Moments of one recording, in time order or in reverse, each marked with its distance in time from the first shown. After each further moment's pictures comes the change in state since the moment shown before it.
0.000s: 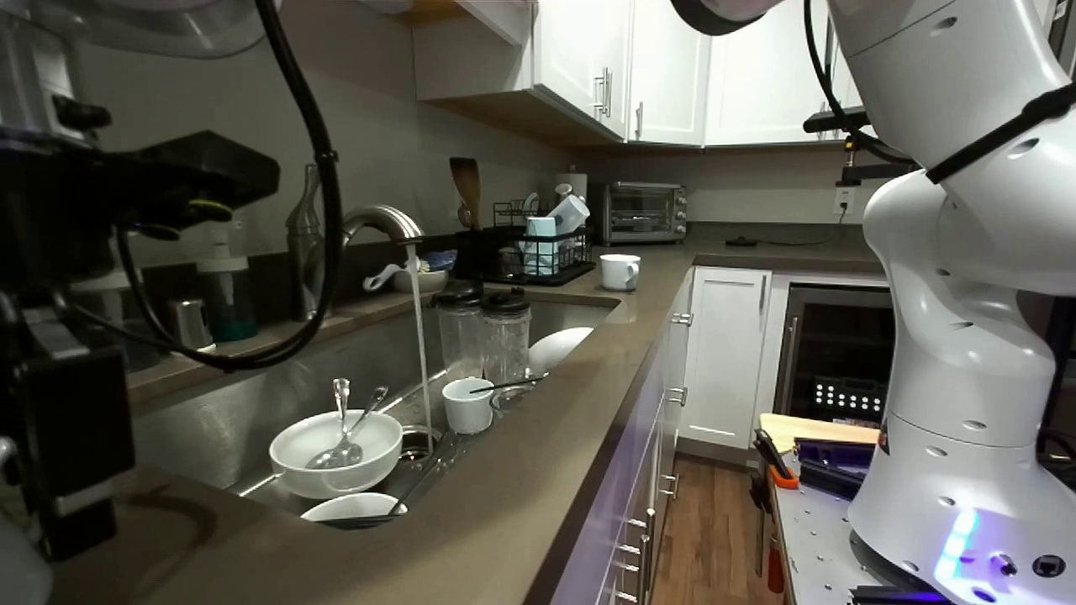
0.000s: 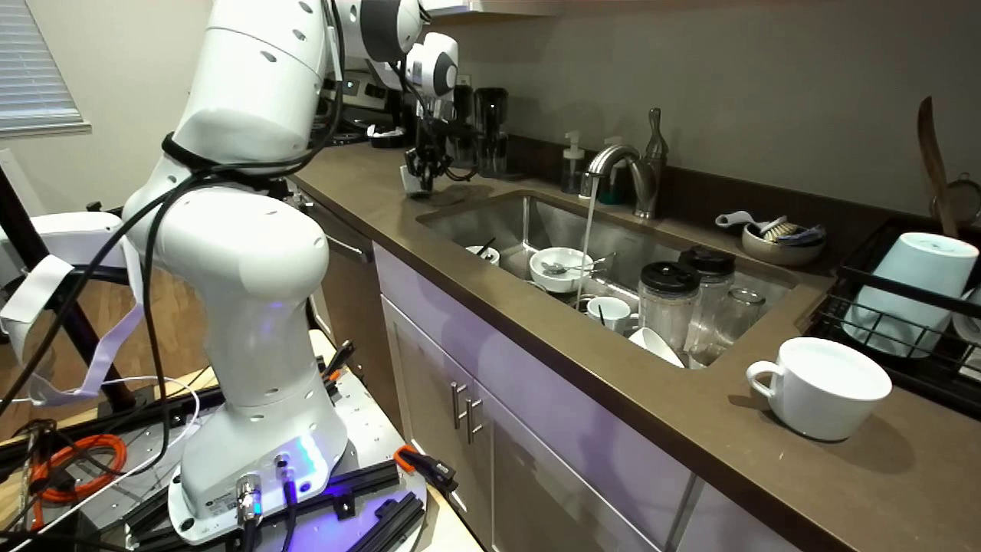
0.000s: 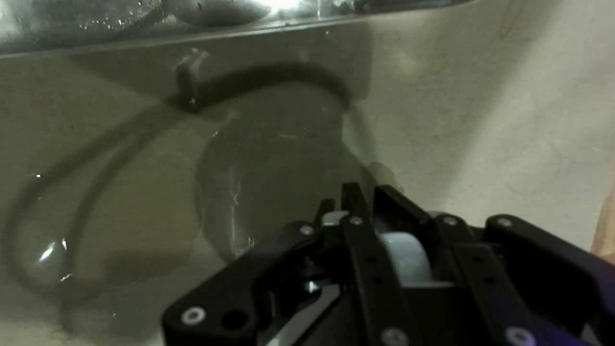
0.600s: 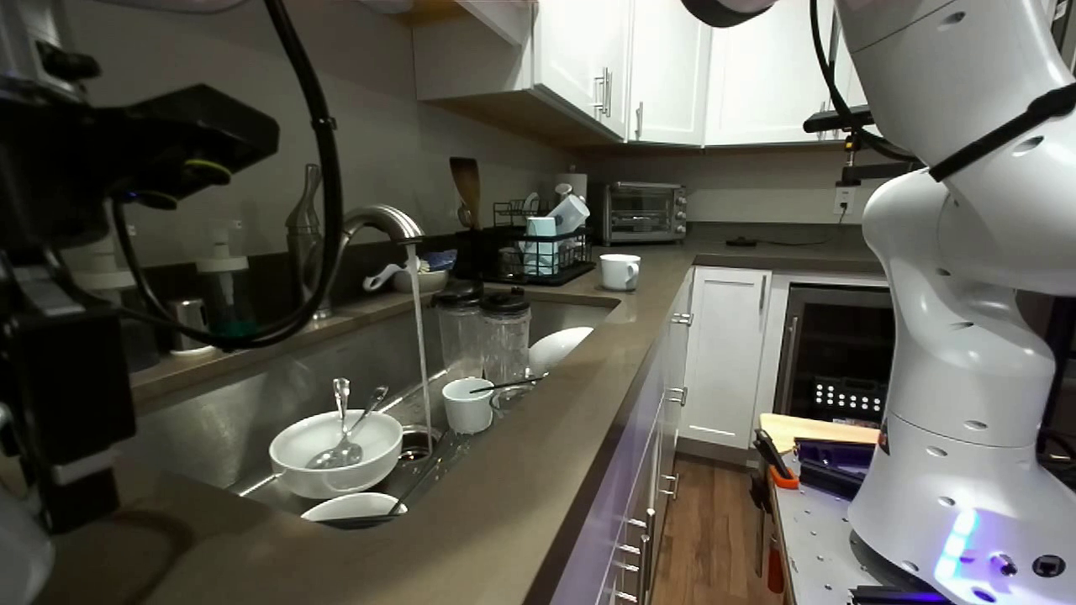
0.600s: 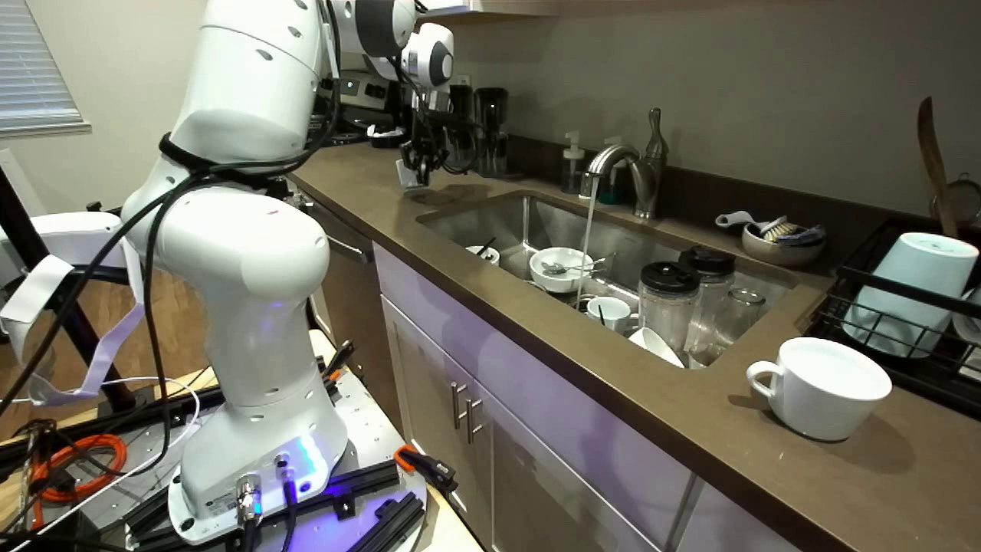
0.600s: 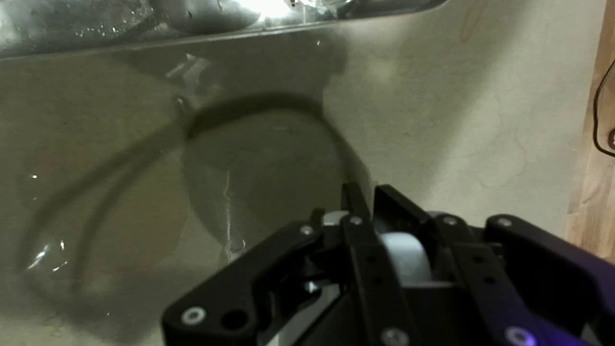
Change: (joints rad) arm 0.012 -0.021 0.000 0.017 -0.001 -0.055 0.018
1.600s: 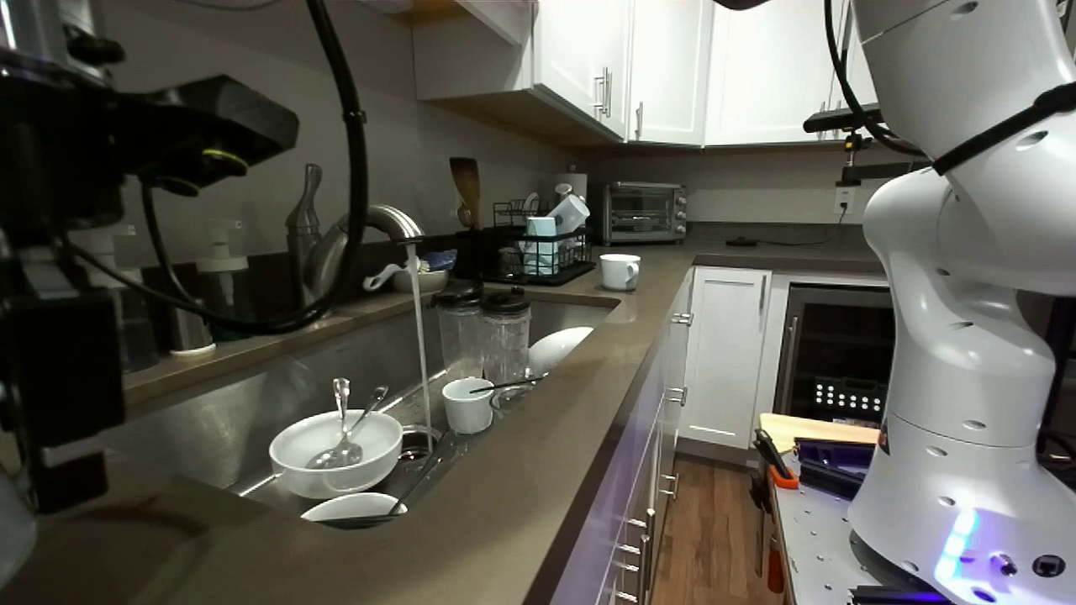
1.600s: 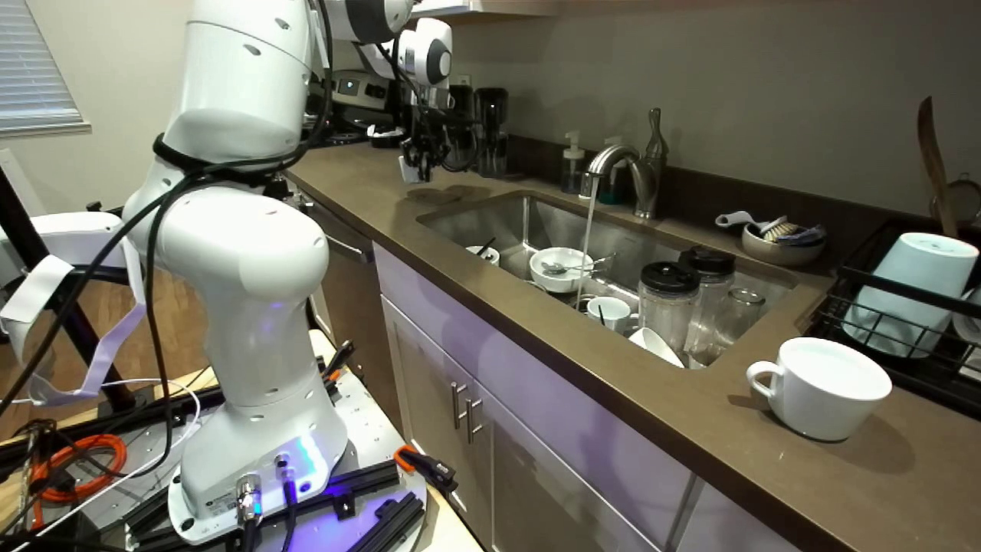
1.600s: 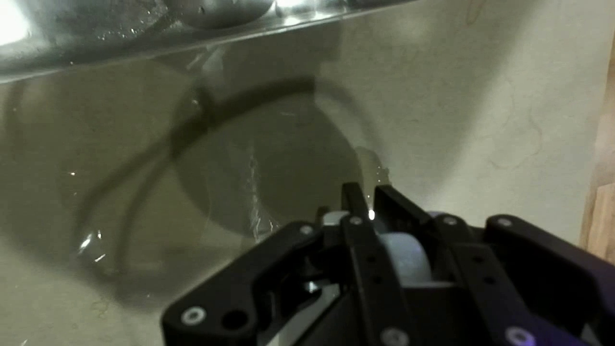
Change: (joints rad) arm -0.017 -0.068 -0.001 -0.095 0.018 0.108 0.055
